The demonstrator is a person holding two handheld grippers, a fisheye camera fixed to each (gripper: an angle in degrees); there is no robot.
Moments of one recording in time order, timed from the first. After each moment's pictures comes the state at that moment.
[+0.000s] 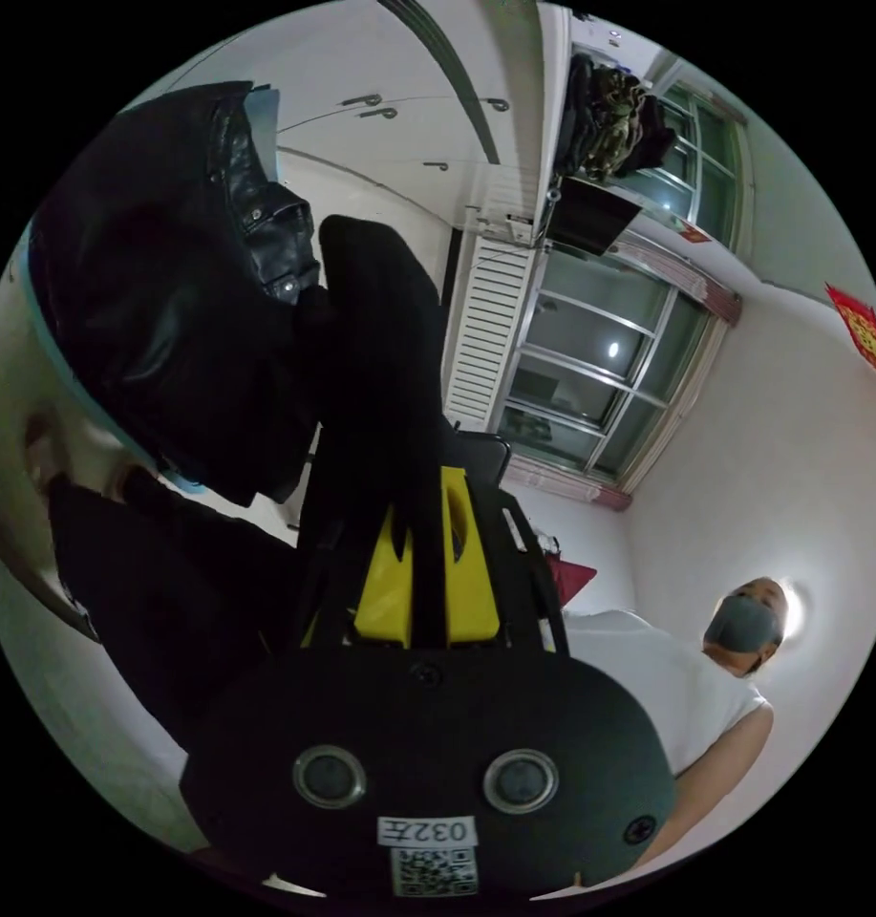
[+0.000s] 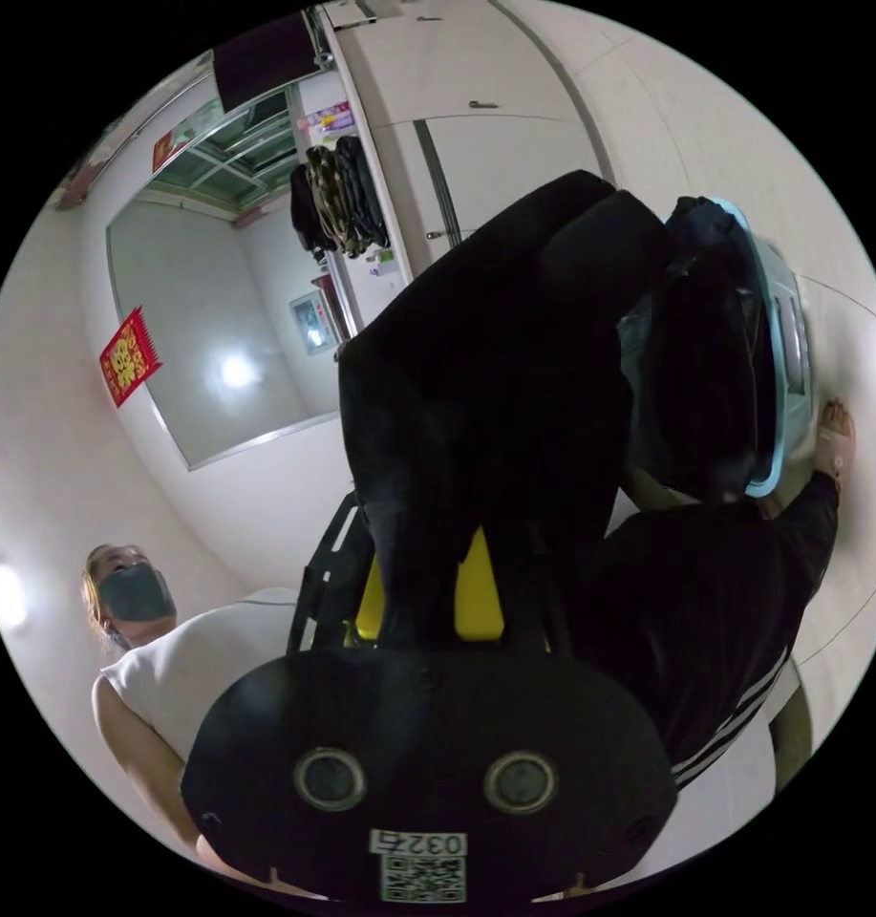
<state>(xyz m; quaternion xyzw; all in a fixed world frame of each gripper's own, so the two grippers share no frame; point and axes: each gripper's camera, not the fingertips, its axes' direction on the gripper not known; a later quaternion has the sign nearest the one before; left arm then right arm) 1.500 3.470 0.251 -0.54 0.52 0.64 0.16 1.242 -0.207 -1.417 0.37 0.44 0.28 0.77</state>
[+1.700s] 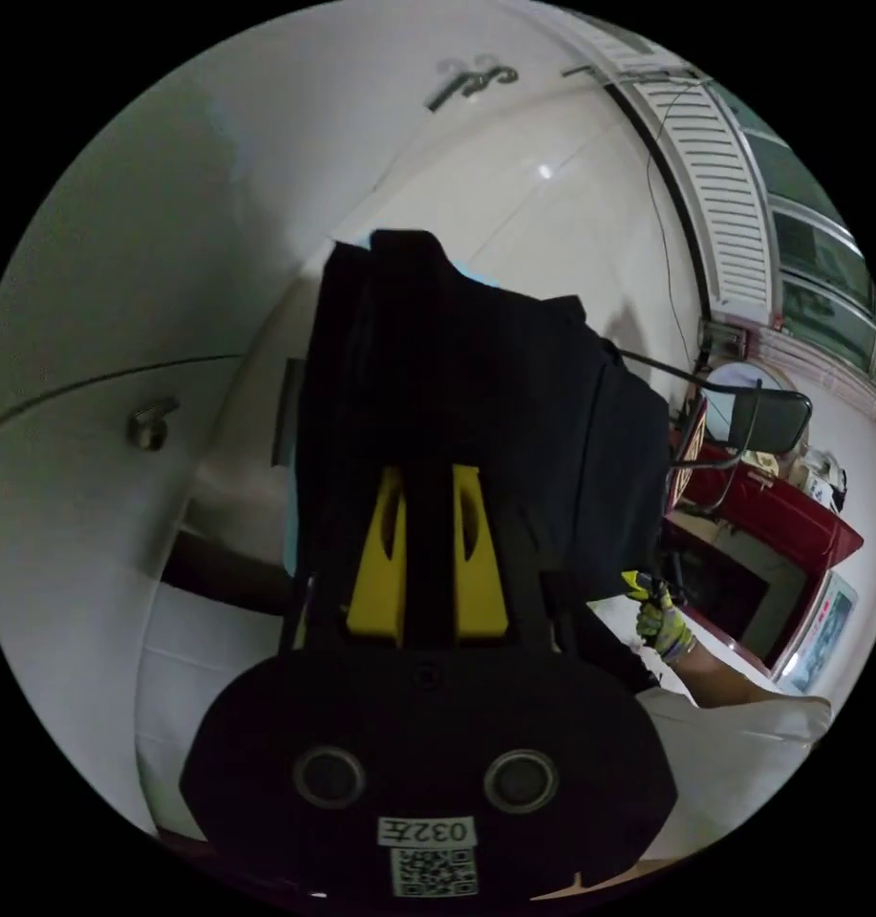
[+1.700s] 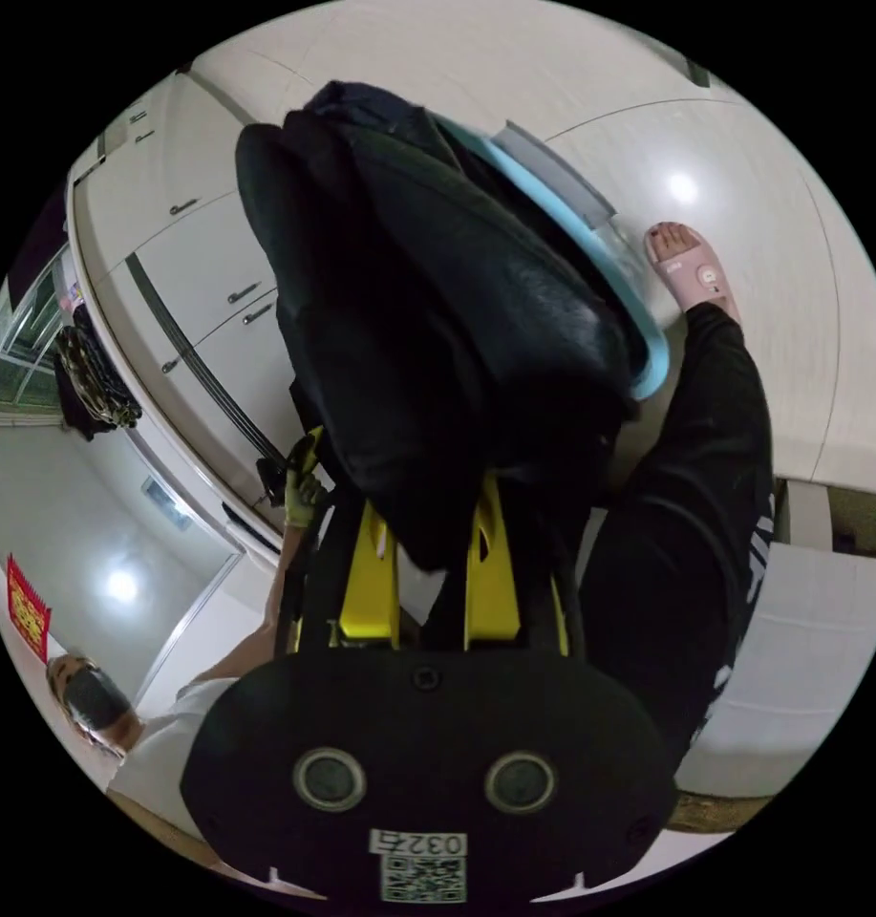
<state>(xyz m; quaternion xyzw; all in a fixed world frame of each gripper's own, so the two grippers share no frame) 1.251 3.564 0.027 -0.15 0.29 0.91 0.24 1.334 -0.113 -1.445 0.52 0.47 0.48 0.52</state>
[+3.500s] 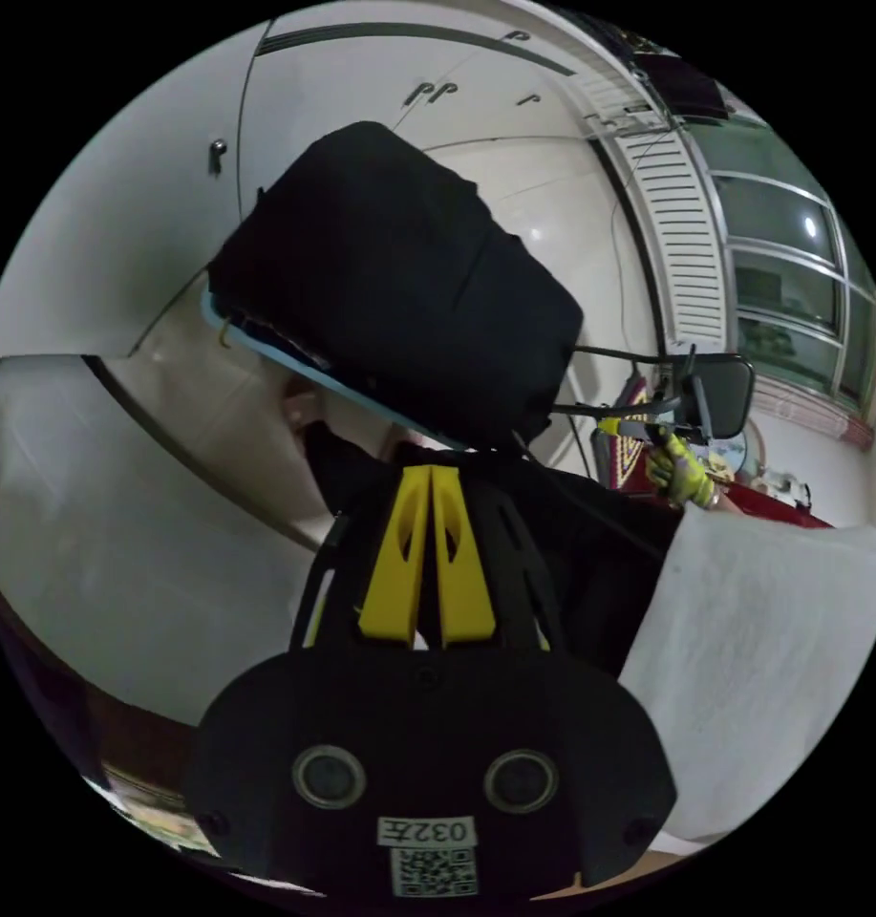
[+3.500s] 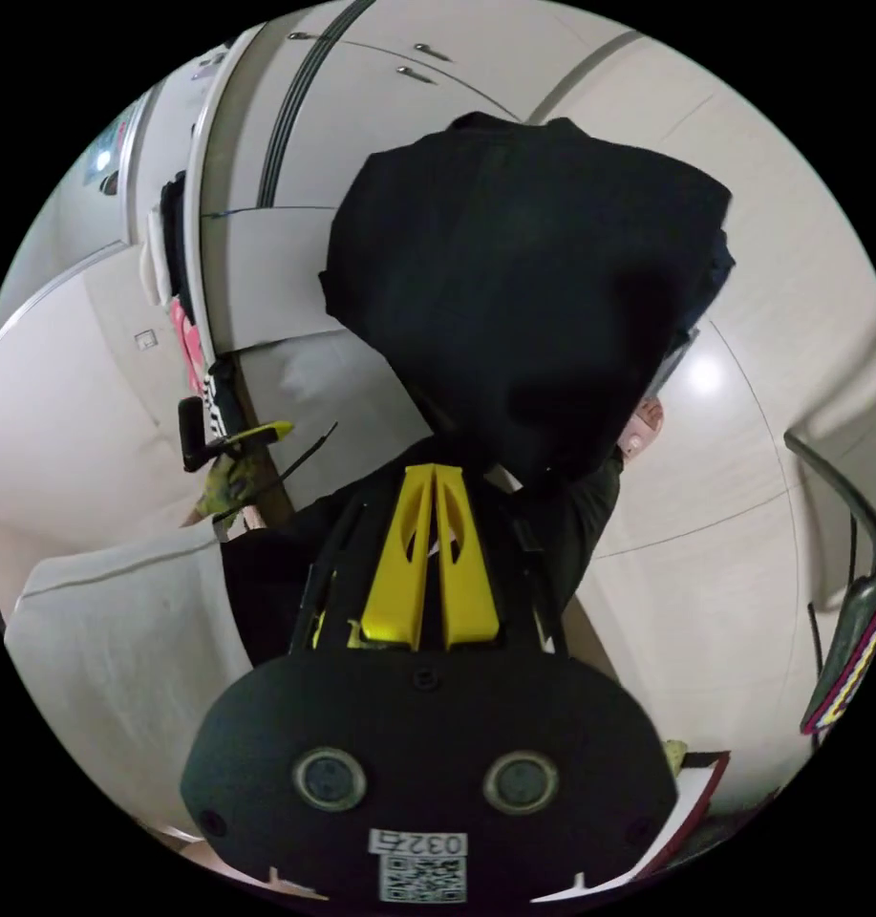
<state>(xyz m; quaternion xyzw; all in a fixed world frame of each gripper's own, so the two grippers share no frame) 1.205 3.541 0.354 -0.20 0.38 0.85 0.29 1.277 -0.190 -1.373 0.03 0.64 0.48 0.59</state>
